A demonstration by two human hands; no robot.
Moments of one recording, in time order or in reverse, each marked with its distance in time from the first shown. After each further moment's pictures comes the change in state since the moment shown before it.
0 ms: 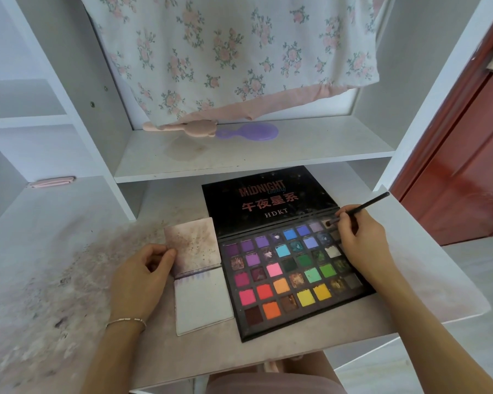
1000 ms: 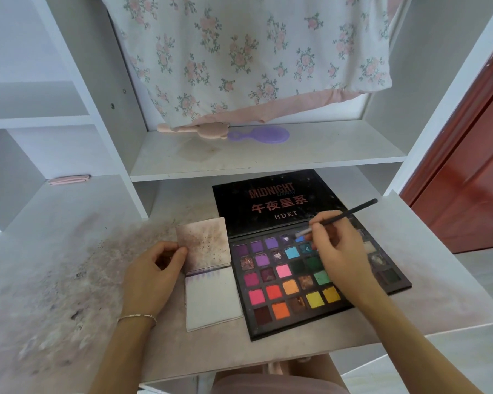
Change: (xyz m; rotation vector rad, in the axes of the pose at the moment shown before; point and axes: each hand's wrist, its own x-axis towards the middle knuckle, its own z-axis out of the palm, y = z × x) left_hand -0.004 0.004 -0.005 -0.076 -0.013 0.054; right_hand -0.035 -0.057 0.016 0.441 -0.165 -0.104
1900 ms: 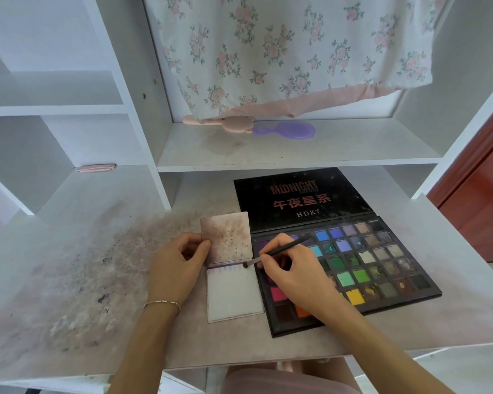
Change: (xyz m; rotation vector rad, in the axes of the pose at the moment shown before) left_hand 0.002 0.000 0.001 0.015 -0.010 -0.036; right_hand -0.017 -0.008 0.070 -0.124 -0.373 0.017
